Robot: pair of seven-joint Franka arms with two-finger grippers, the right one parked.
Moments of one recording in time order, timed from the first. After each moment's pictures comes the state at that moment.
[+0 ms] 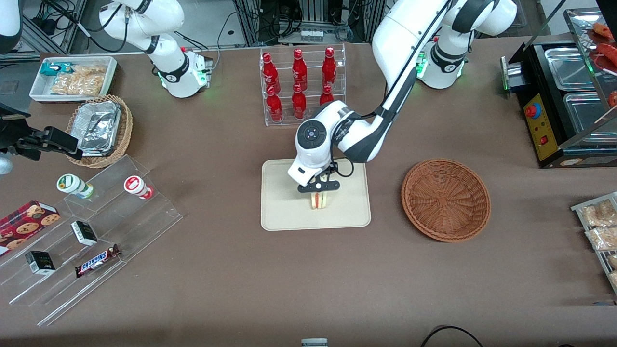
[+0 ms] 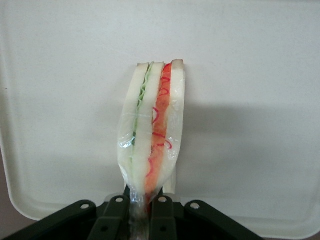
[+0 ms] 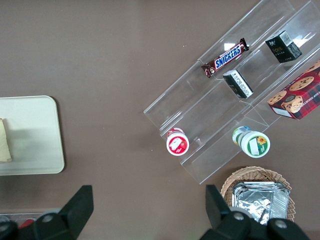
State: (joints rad) arm -0.76 0.69 -0.05 -1.54 -0.02 2.13 -0.89
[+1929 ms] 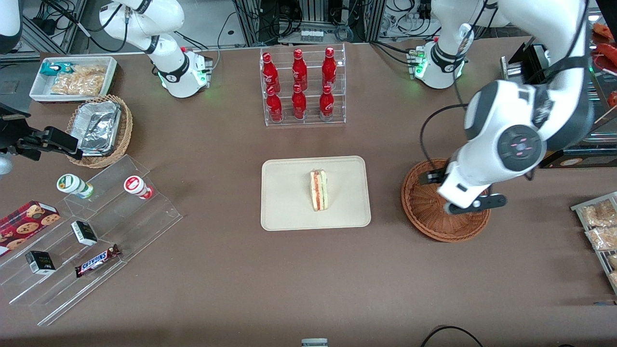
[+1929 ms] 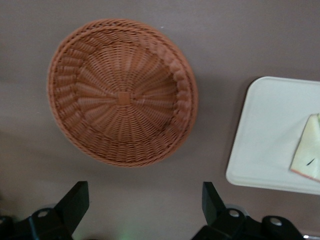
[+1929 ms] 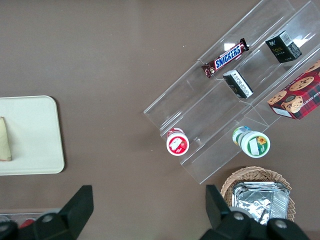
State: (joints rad) arm -0.26 0.24 0.01 -1.64 -0.02 1.65 -0.36
